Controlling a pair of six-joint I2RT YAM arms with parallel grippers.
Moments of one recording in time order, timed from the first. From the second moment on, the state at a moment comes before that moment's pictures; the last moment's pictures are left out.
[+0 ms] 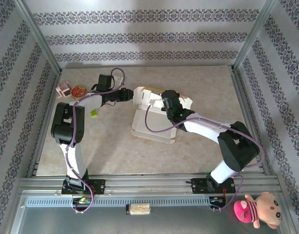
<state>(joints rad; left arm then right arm) -0.18 1.96 1.30 -0.07 0.75 -0.32 0.62 1.61 0.95 0.19 0.52 -1.07</state>
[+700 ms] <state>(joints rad) -0.23 2.01 1.22 0.03 0.79 -0.37 0.65 1.73 0.89 0.37 0.61 -1.17</state>
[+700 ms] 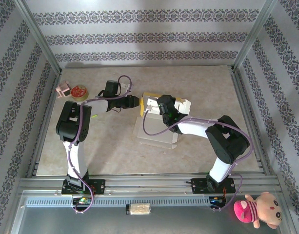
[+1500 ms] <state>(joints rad) -0.23 1.90 0.83 0.50 0.88 -0.43 0.72 1.78 0.74 0.70 0.70 -1.39</state>
